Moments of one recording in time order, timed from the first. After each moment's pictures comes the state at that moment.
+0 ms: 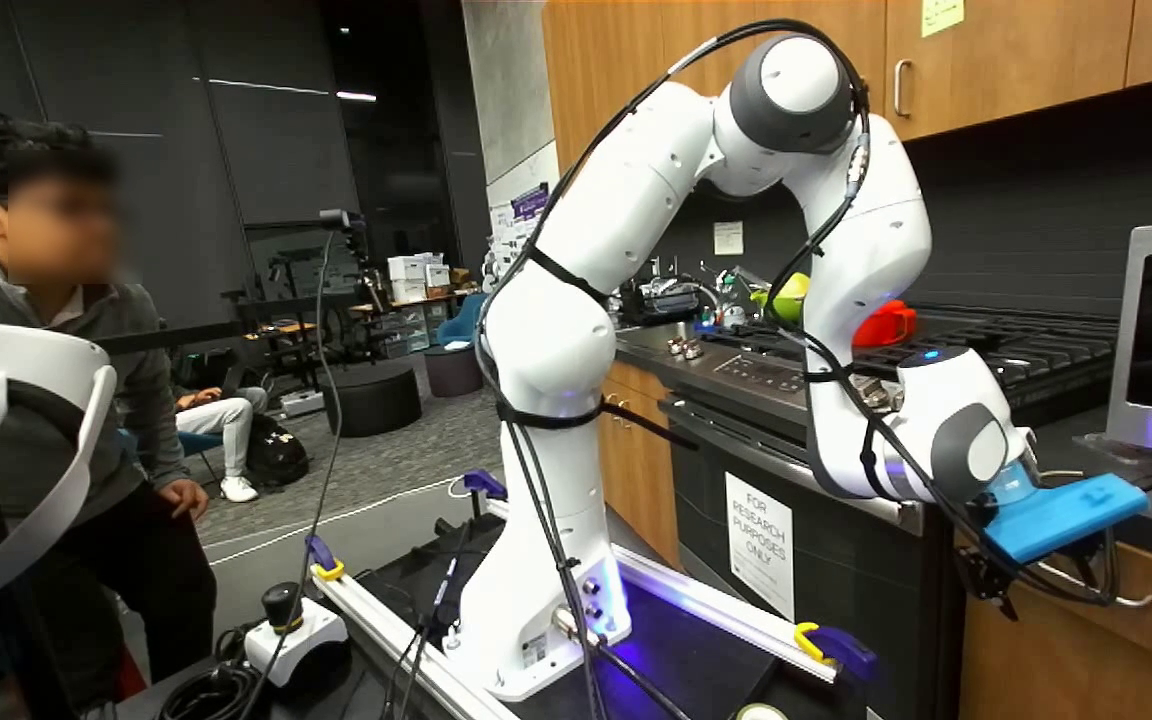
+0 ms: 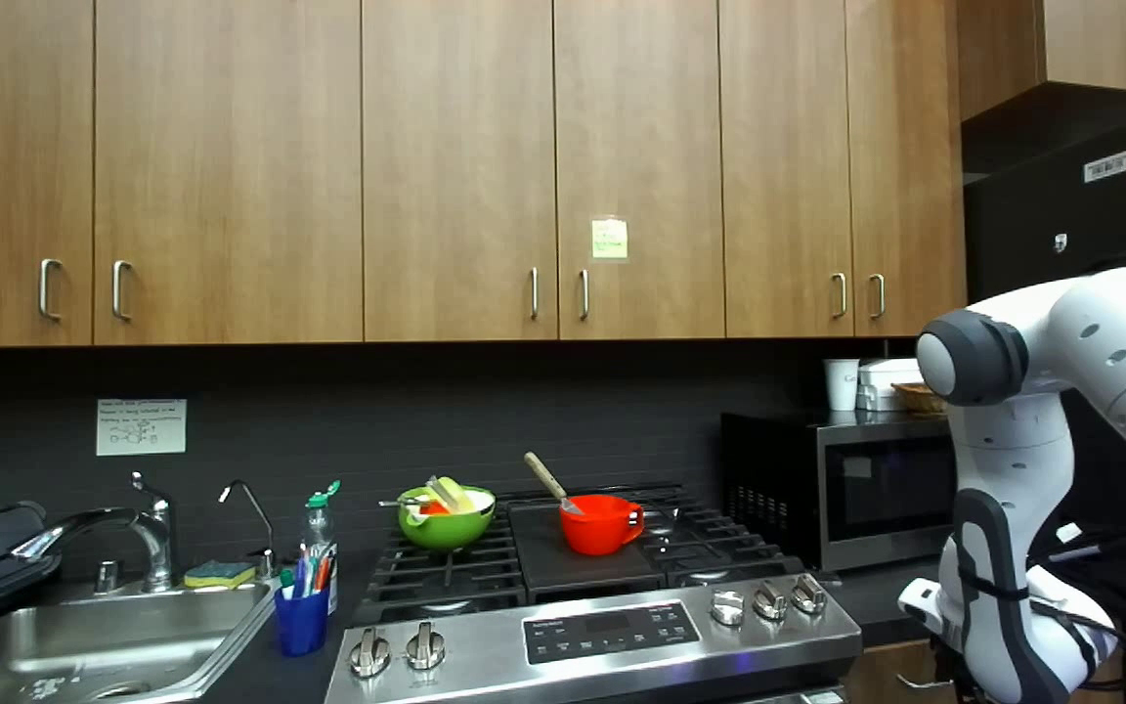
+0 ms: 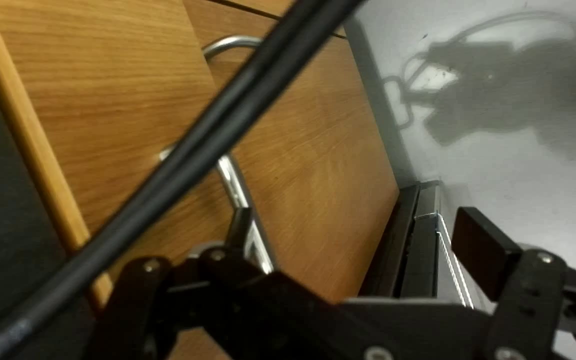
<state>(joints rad) -0.48 0.71 -0.40 -2.32 -0.50 3.46 -0.94</state>
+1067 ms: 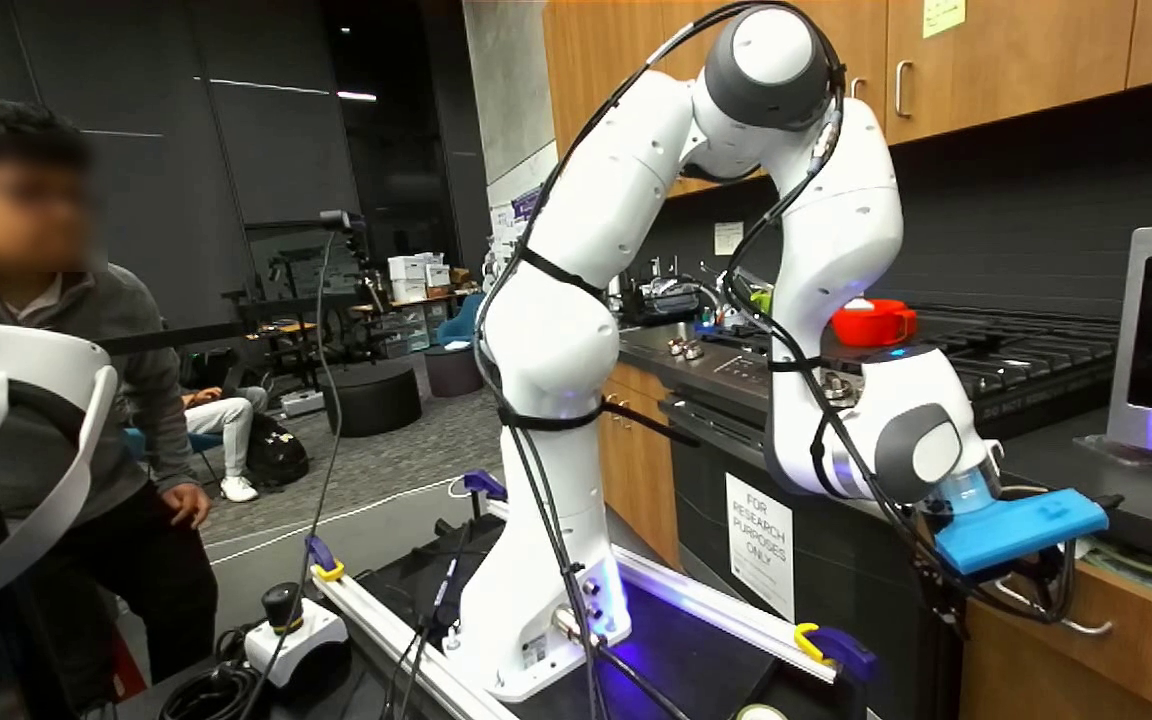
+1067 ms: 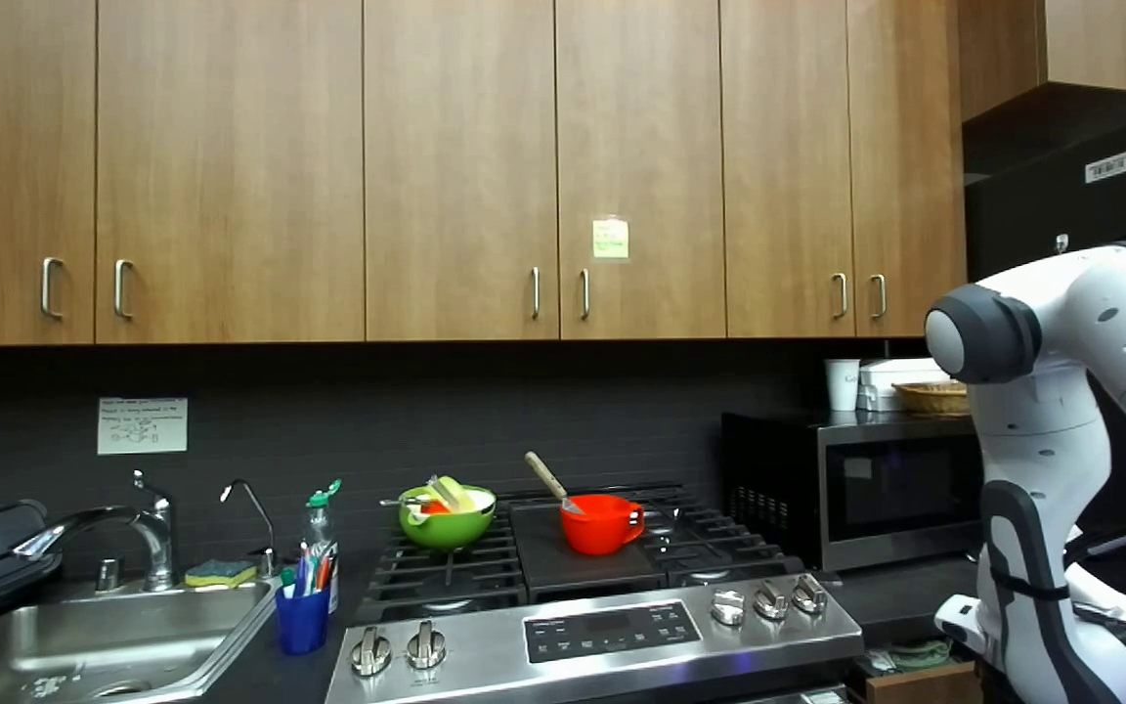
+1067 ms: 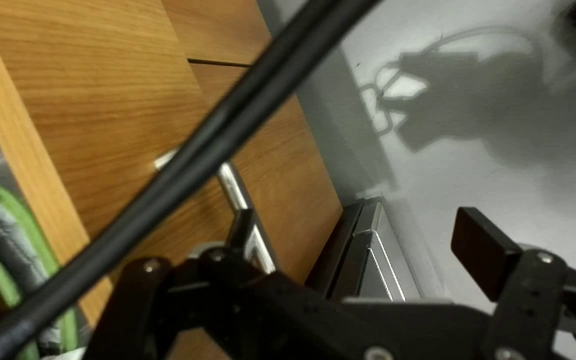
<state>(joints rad) -0.44 0.63 -0.48 -2.52 -0.49 3.47 -0.98</state>
